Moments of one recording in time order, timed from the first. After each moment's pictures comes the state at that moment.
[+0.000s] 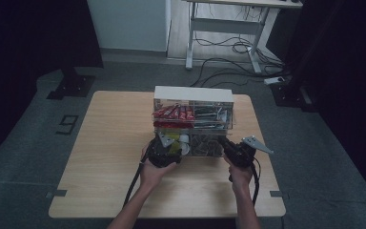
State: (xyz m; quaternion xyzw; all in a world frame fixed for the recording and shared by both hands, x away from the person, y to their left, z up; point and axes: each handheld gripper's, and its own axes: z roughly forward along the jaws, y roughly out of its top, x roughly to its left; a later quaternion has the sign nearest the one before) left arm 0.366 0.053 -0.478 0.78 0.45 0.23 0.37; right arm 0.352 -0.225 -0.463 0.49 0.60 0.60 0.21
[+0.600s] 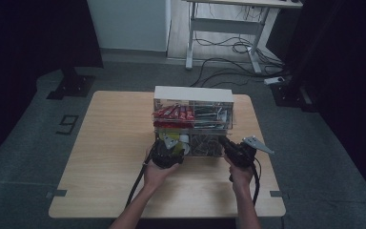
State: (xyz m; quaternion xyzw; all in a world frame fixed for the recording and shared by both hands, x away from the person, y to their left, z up) left arm 0.365 0.046 -0.484 0.78 0.45 0.22 0.38; right arm 0.352 -0.227 -0.464 0.49 0.60 0.60 0.21
